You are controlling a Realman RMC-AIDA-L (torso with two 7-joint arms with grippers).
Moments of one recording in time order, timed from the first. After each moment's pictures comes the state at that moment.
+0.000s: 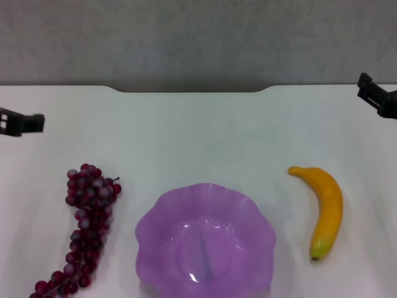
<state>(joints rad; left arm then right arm) -0.19 -2.03 -1.76 -1.92 2.77 -1.24 0.20 -0.05 2.01 -1.79 -1.54 0.30 0.06 0.07</state>
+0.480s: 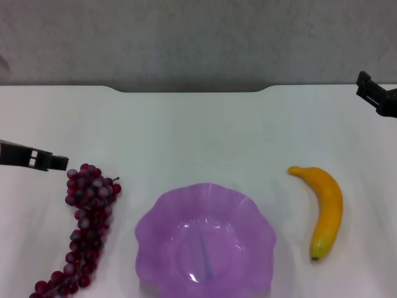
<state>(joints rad) -0.33 -2.03 -1.75 -1.61 2.79 -1.24 0.20 -0.05 2.01 -1.79 -1.54 0.30 0.06 0.08</state>
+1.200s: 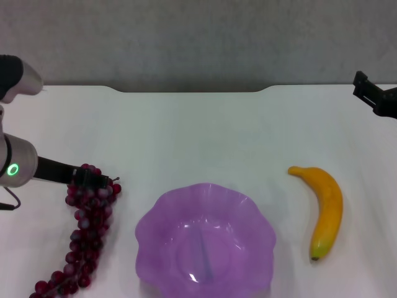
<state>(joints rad) -0.41 -2.03 -1.74 -1.45 2.63 -1.27 0.15 -0.04 2.01 -1.80 -1.54 0.30 0.06 0.07</state>
